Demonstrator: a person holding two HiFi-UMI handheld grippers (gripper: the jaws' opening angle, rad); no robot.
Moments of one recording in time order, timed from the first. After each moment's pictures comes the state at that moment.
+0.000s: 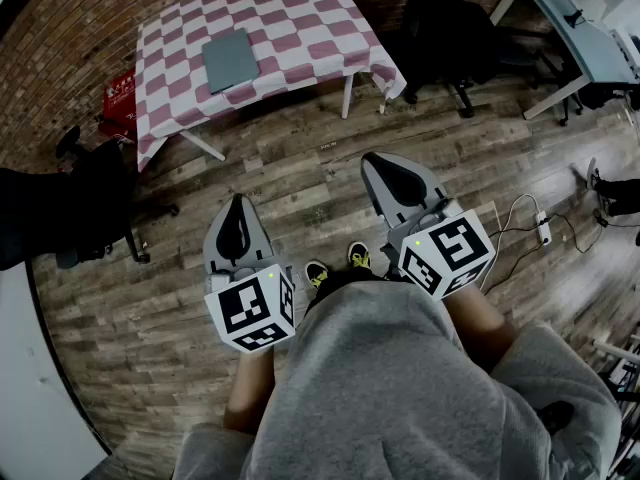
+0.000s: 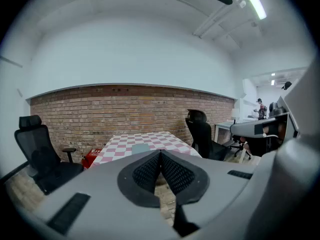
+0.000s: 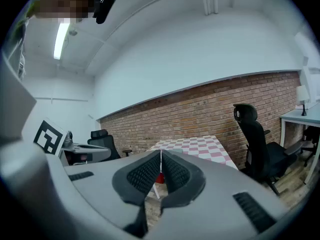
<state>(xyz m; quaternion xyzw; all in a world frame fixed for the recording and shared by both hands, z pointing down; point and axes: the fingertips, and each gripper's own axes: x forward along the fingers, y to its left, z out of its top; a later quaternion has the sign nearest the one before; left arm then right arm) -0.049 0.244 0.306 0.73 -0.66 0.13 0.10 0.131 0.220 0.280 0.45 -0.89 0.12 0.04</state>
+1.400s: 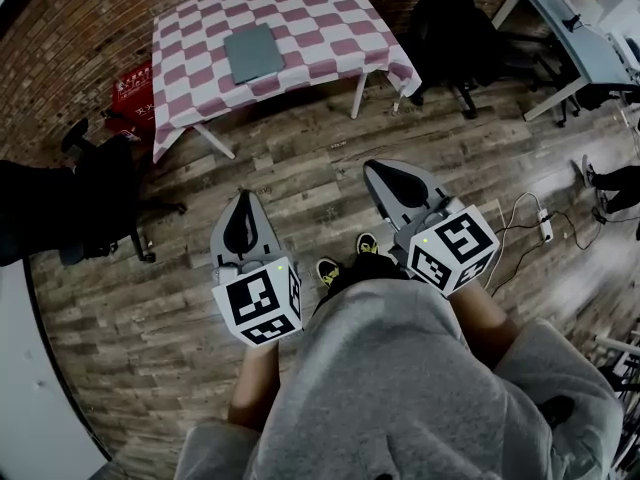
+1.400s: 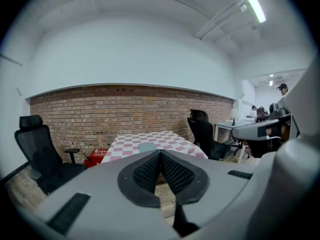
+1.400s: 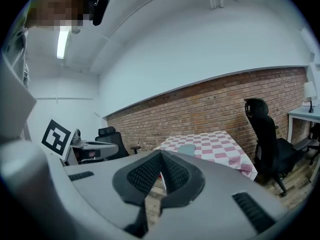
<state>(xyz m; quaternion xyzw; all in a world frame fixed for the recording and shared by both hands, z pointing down) -0.118 0.267 0.306 0.74 -0.66 0.13 0.10 0.055 0.255 0.286 0.42 -0.90 0.13 0.05</state>
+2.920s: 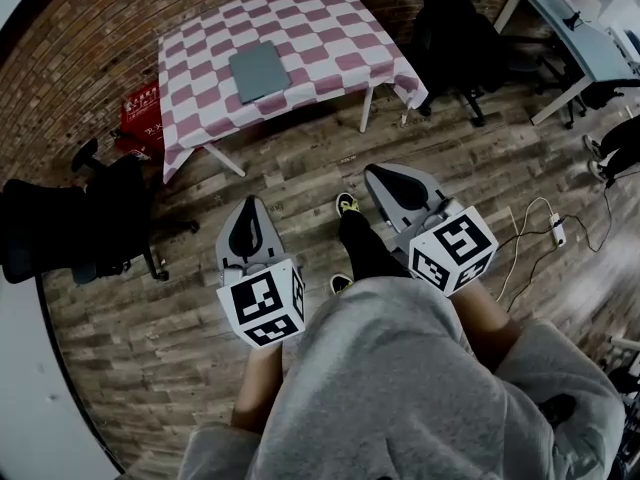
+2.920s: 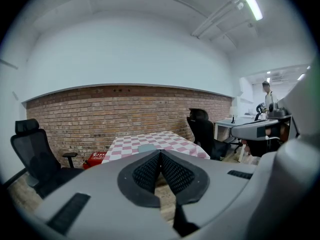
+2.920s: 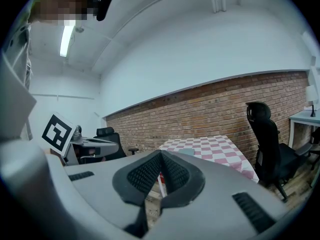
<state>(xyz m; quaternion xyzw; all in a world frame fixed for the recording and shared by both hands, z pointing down) -0.122 0.240 0.307 0.74 -0.65 0.14 0.08 0.049 0.230 0.291 0.42 -0.90 0.11 0.04</state>
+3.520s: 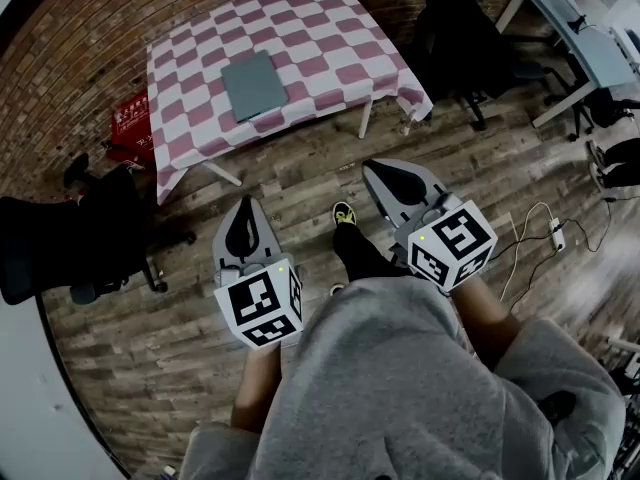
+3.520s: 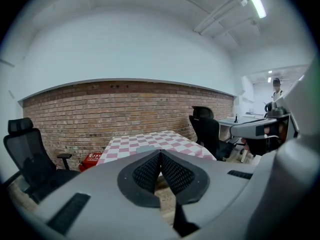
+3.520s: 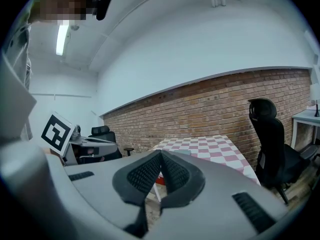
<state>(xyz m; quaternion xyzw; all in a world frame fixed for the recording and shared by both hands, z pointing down) -0.123 0.158 0.321 0.74 -0.65 0.14 0.09 0.049 0.145 0.303 0.42 -0.90 0.11 0.06</state>
